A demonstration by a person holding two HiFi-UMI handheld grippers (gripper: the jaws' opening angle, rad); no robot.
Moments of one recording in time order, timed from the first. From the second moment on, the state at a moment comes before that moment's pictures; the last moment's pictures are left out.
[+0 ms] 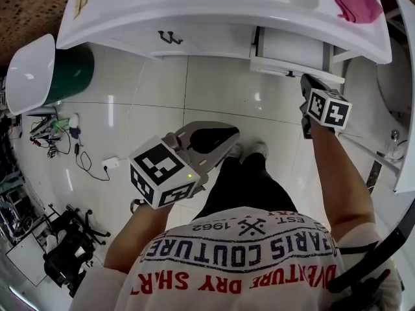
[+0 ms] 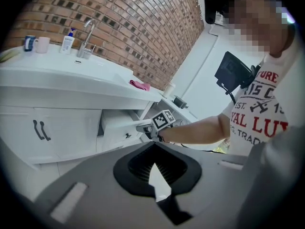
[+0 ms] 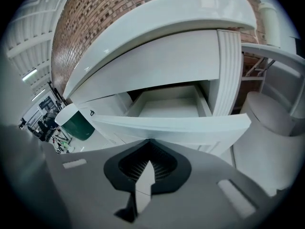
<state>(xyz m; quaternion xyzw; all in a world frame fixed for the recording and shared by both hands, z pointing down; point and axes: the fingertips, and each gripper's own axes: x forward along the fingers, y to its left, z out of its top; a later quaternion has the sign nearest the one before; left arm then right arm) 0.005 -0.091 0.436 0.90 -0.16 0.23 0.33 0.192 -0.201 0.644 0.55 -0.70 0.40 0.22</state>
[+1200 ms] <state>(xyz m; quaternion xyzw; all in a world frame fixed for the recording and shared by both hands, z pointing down) -0.015 -0.086 0.448 0.89 -0.17 0.24 0.34 0.203 -0.295 0.623 0.56 -0.70 0.38 0.21</state>
